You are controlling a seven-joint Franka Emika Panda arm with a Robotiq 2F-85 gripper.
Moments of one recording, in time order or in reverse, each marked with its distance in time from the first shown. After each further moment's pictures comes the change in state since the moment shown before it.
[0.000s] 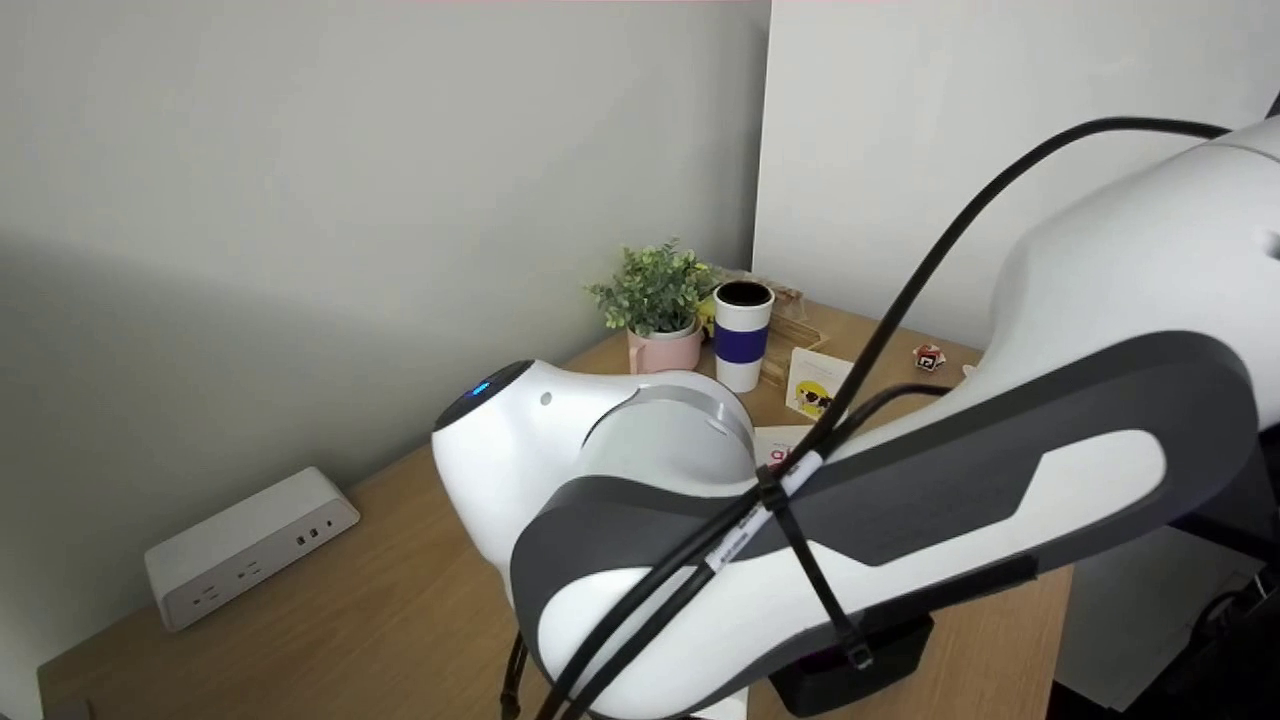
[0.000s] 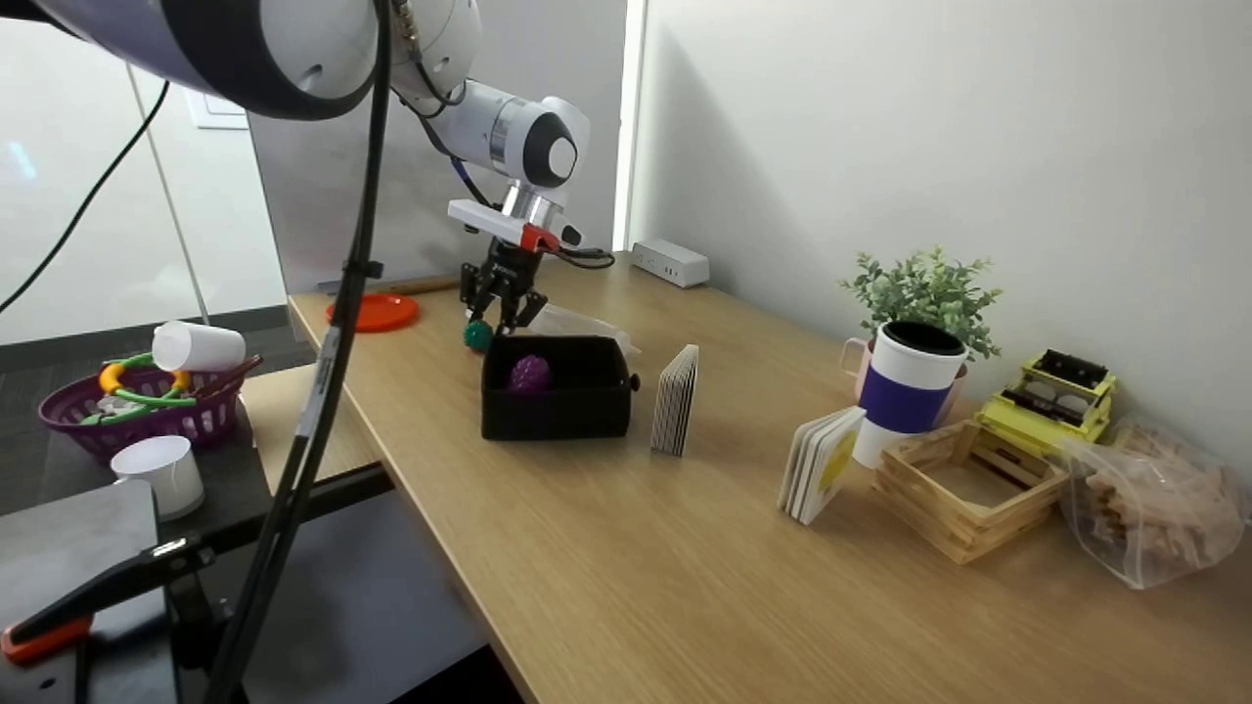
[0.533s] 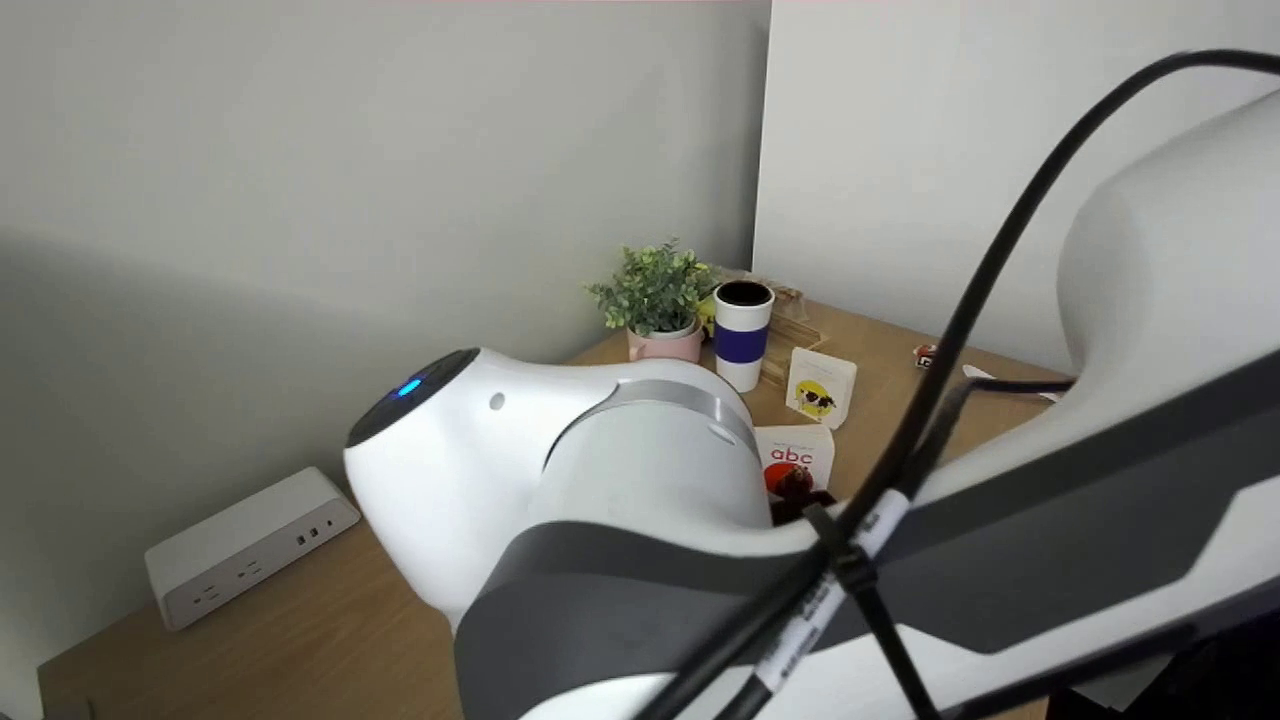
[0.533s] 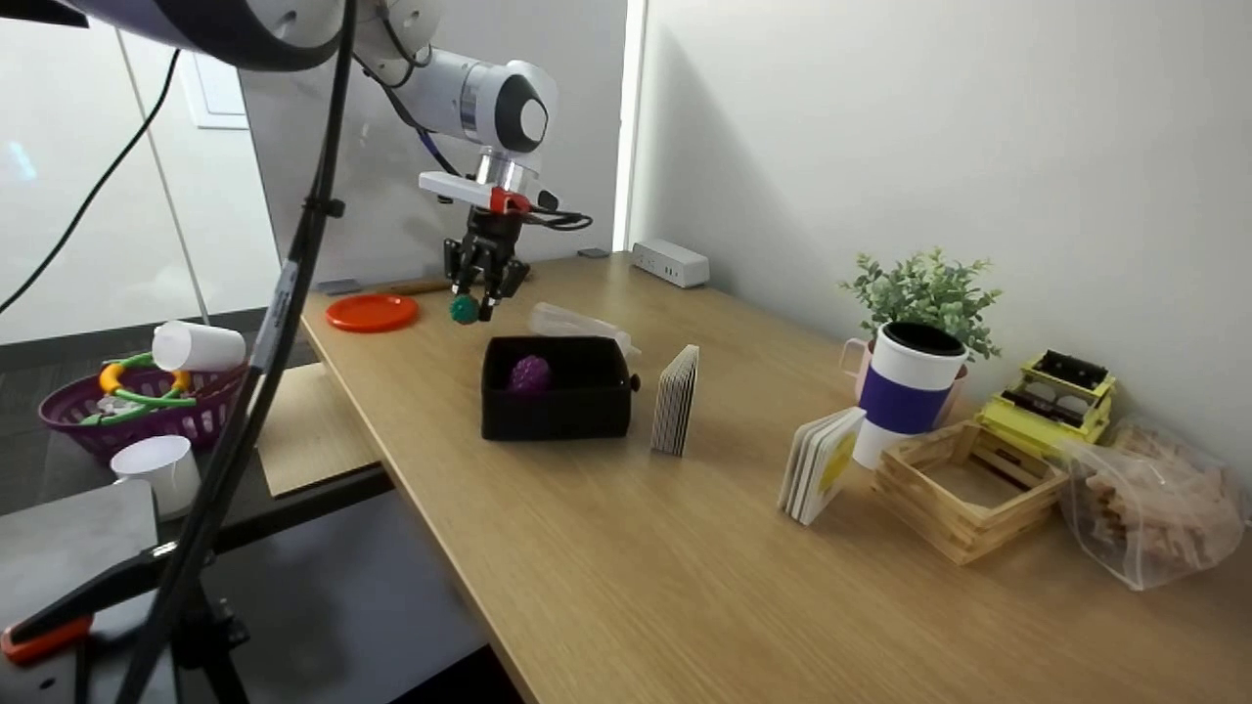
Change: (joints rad) arm 0.062 -0.074 -0.007 -0.037 -0.053 0.008 0.122
